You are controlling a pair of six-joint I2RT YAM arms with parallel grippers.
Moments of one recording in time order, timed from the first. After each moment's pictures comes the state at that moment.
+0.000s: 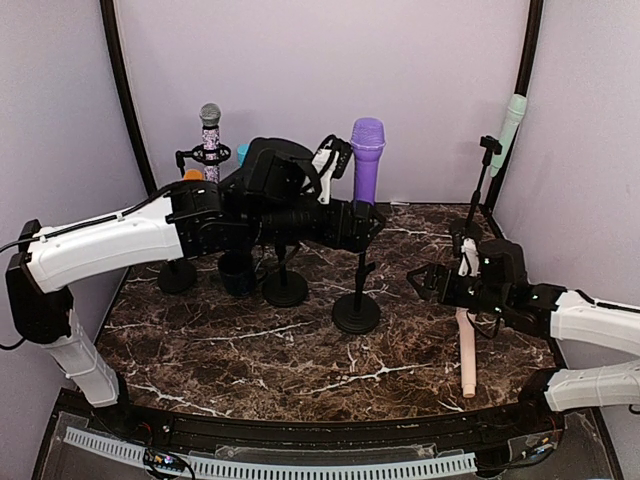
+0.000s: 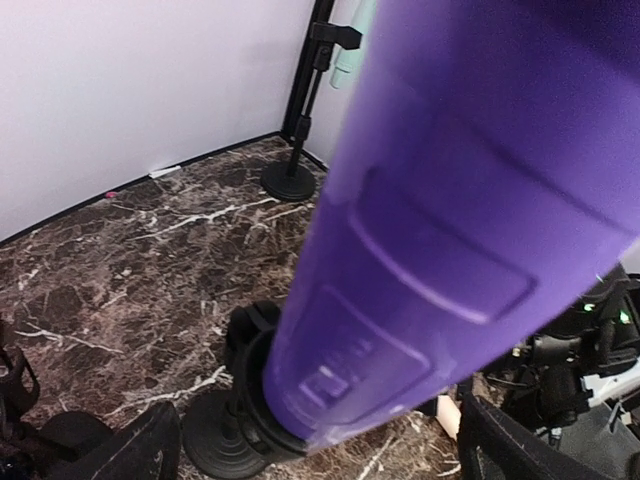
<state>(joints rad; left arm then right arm) -1.11 1.65 1.63 -0.37 -0.20 -0.38 0.64 0.98 0.50 0.00 0.01 0.62</state>
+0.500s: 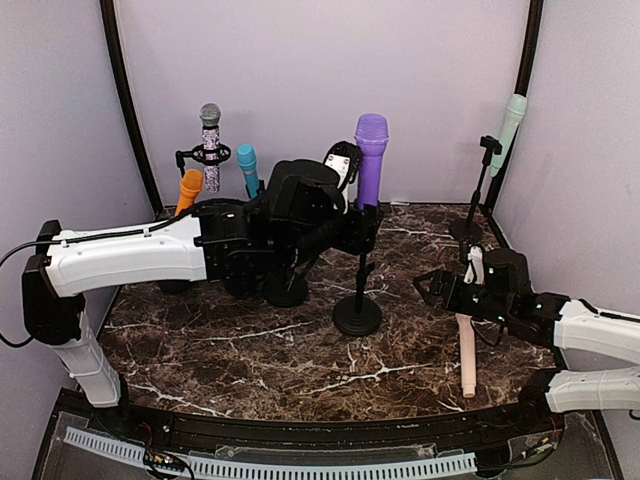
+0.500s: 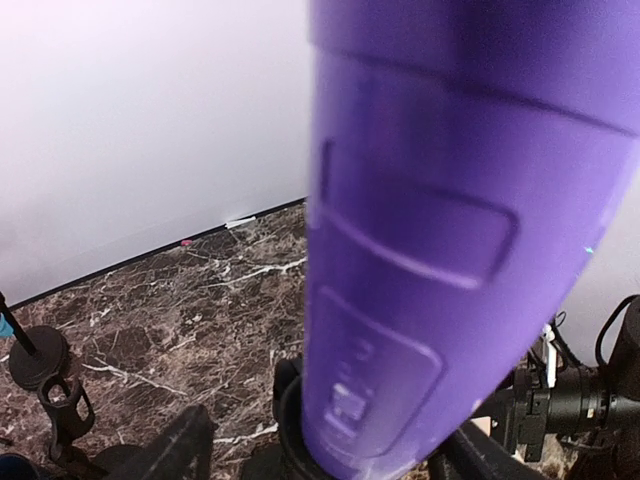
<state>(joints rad) -1.19 1.73 1.63 -0.23 -0.55 -0.29 0.64 0.92 0.43 0.00 0.05 0.66</state>
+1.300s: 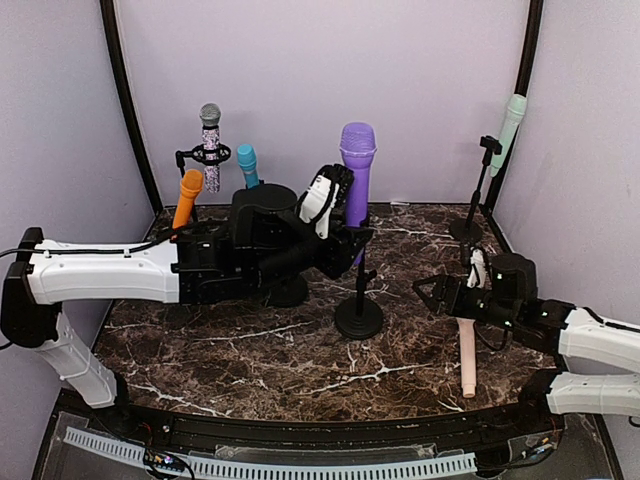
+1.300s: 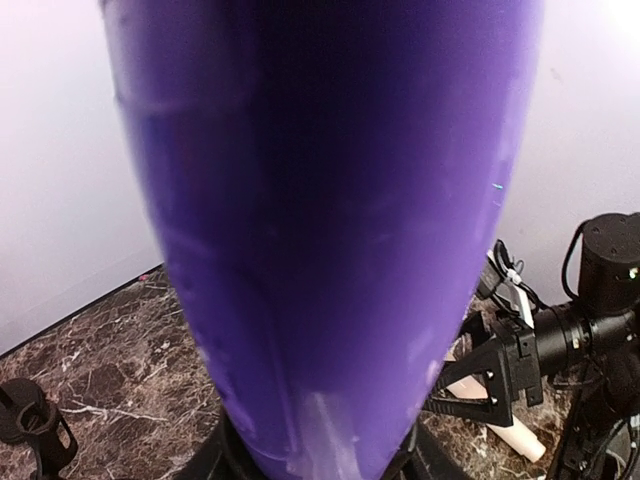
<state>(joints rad) -1.18 1.60 1.33 0.07 -0.37 -0.11 0.64 0.85 0.38 0.03 -0.02 0.65</state>
